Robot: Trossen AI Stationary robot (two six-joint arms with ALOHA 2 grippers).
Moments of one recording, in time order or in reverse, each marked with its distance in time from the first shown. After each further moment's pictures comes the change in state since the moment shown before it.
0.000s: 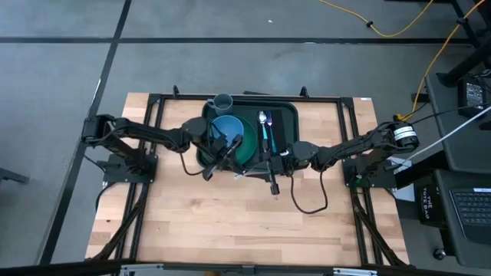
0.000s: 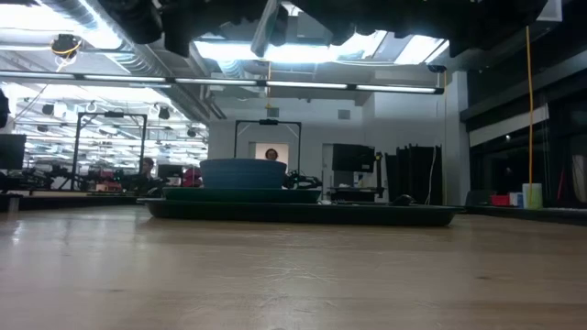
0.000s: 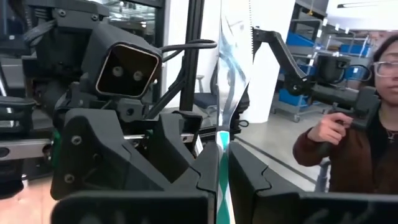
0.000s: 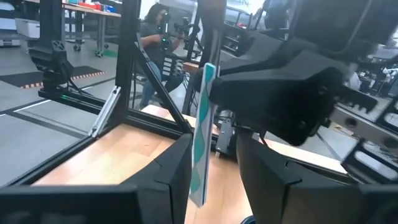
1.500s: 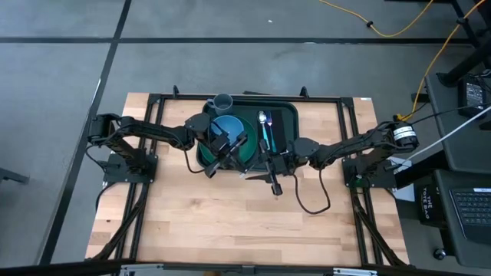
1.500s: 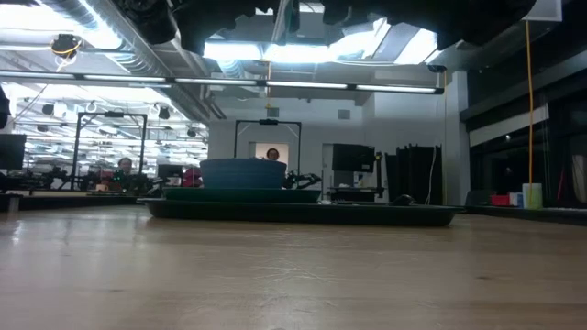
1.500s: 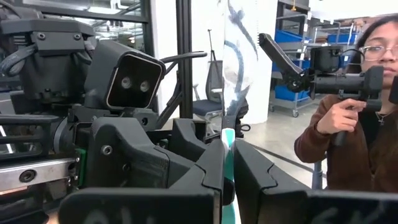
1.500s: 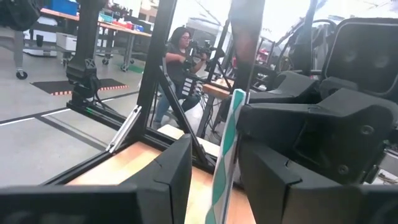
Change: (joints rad) left arm 0.039 0.074 0.083 0.038 0.089 0.071; right arm -0.001 0.001 0.041 0.044 -0.152 -0.048
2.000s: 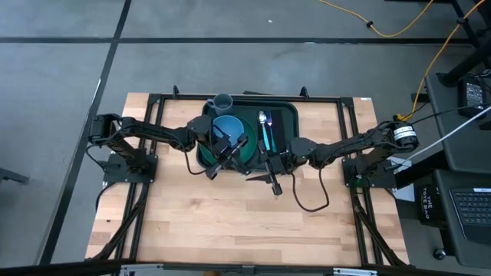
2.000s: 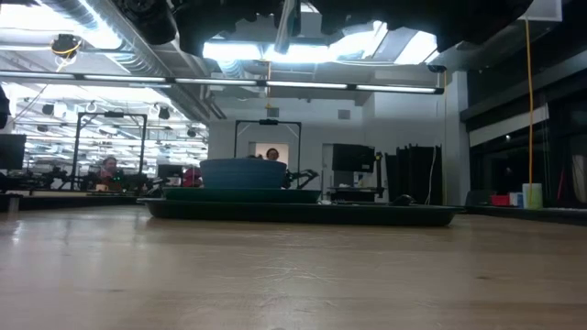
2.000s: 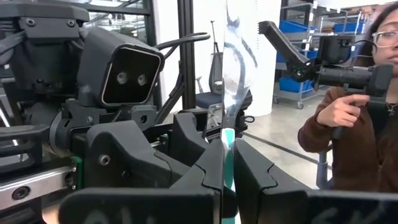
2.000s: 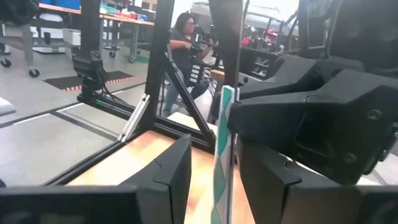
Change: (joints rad) left arm -0.030 0.006 -0.003 -0.019 -0.024 0.042; right arm -0.023 0.000 0.012 -0.094 -0.016 0.056
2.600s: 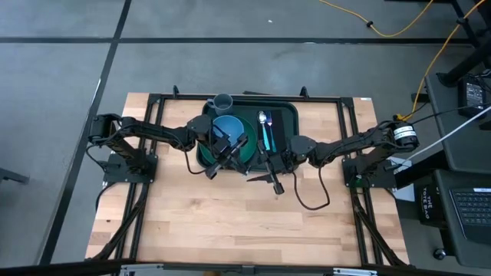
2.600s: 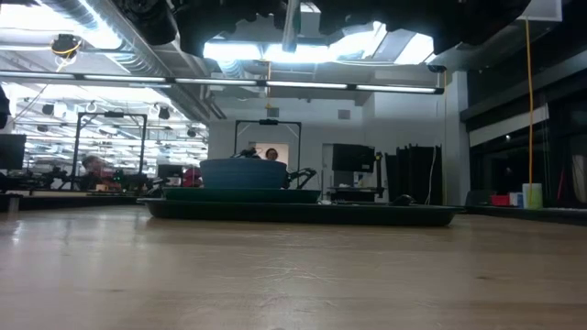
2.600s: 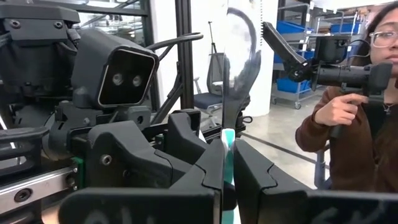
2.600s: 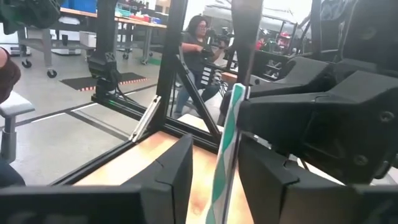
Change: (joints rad) left arm 0.017 0.000 0.000 0.003 0.016 -0.001; right arm -0.005 -0.002 0.000 -0.008 -0.081 -0.006
